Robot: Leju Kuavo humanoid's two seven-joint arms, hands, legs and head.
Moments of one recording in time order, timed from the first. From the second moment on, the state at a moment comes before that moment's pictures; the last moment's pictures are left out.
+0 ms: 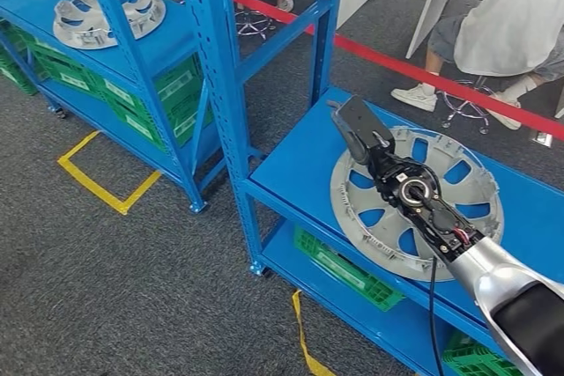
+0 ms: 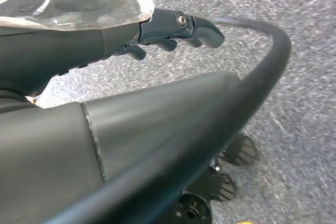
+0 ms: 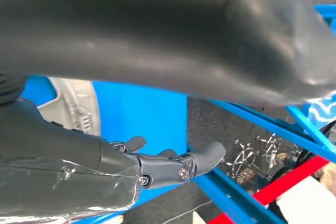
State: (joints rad) left arm -0.14 0.17 -0.94 -0.20 1.03 0.31 -0.02; right arm -0.60 -0.28 0.56 -1.10 -0.33 -0.12 -0.08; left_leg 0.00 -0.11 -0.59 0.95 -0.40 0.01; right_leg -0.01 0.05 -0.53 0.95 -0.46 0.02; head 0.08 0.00
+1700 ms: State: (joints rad) left arm -0.12 0.24 -0.92 -0.20 1.02 0.33 -0.04; right arm -0.46 -0.33 0.40 -1.15 -0.29 -0.24 -0.10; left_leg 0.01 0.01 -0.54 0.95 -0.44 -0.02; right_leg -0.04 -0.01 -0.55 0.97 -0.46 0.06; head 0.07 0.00
